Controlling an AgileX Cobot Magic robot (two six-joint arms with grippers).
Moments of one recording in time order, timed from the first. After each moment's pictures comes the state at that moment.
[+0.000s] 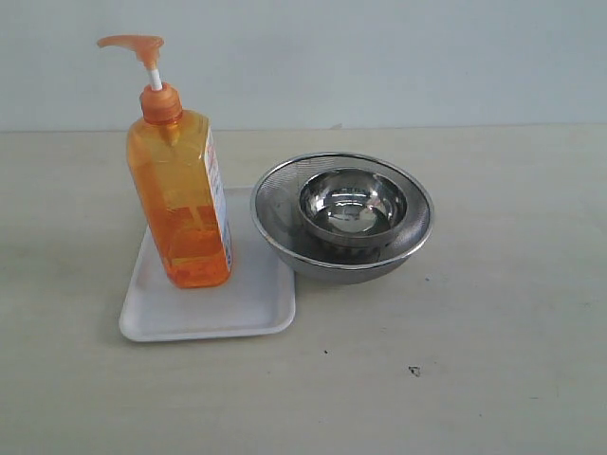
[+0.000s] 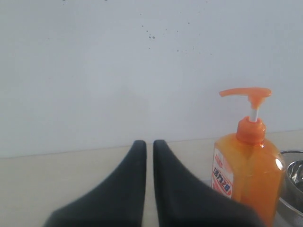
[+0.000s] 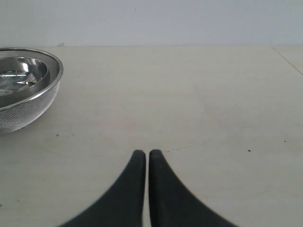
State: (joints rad) left arm -0.22 0.44 -0.43 0.88 0.22 -0.85; right arm 0.01 0.00 0.00 0.02 0.35 -0.01
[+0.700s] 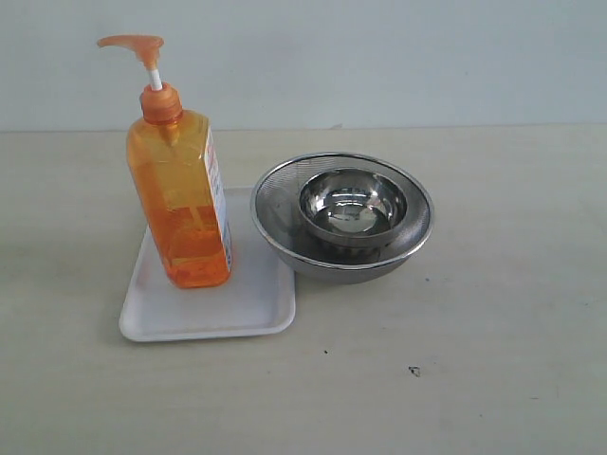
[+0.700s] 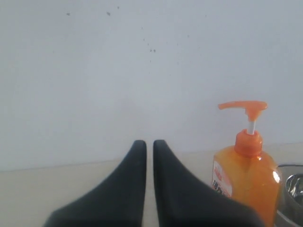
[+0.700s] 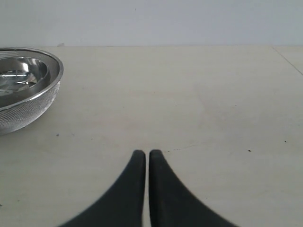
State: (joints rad) left arm -0.22 0.37 -0.42 0.88 0.22 -0.85; right arm 0.01 0.00 0.00 0.02 0.35 -0.01
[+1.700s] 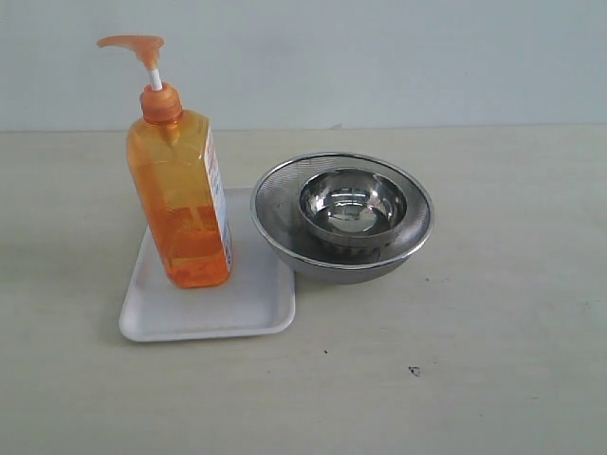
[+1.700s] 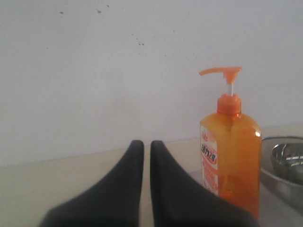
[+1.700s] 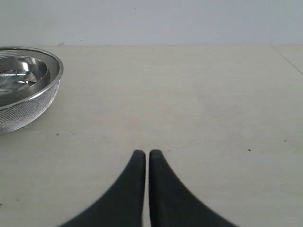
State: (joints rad) left arm -0.18 0.00 -0.23 0.26 0.29 -0.13; right arm 0.01 0.00 0.00 0.02 0.35 -0.01
